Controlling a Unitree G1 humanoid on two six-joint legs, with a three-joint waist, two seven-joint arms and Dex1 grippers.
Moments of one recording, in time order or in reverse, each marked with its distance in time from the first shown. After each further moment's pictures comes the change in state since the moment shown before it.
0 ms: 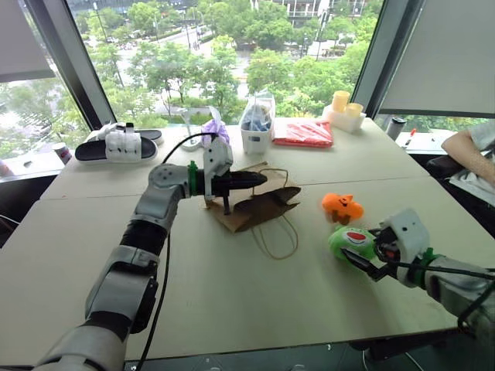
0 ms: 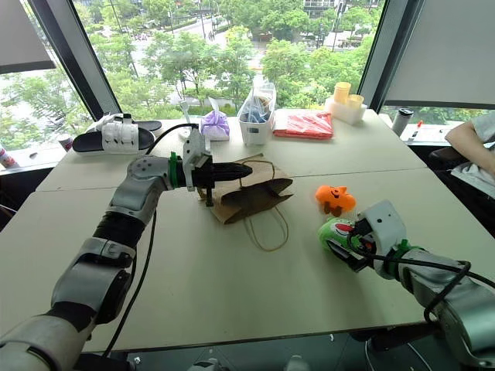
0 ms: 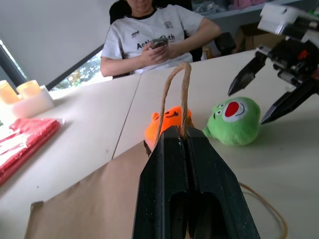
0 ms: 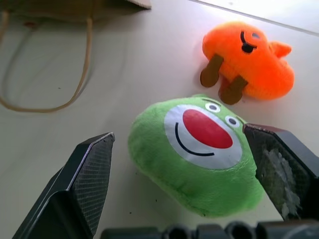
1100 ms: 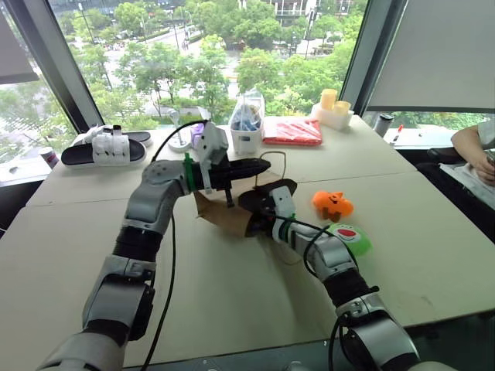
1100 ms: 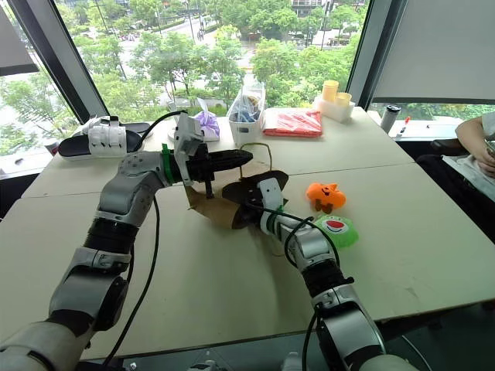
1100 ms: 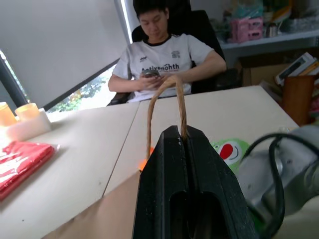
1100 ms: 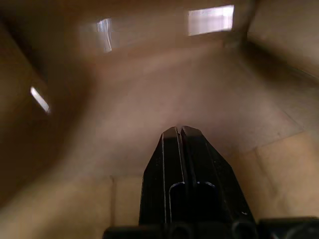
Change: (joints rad) left arm 0.072 0.004 0.080 -0.247 -0.113 0.249 0.138; right arm -0.670 0.660 0.392 0.998 -0.297 -0.429 0.019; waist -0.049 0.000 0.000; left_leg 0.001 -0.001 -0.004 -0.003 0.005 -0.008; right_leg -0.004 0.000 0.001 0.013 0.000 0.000
